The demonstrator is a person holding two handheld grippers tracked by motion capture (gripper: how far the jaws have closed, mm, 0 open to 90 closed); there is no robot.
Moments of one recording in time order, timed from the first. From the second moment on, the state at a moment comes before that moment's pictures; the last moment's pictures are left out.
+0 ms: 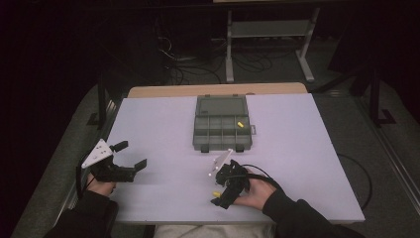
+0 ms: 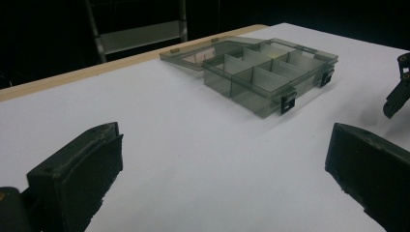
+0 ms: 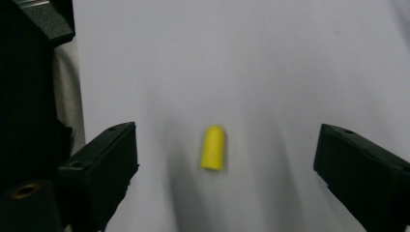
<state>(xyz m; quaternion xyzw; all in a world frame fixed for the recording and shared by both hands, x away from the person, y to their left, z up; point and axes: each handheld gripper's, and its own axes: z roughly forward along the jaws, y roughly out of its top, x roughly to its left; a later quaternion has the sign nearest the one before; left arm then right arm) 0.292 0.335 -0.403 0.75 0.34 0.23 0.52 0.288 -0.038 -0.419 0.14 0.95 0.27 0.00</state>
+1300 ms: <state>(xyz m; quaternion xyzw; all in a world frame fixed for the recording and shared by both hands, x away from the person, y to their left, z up) 0.292 0.335 -0.403 0.75 0.34 0.23 0.52 0.279 -0.028 -0.416 0.10 0.96 0.25 0.00</state>
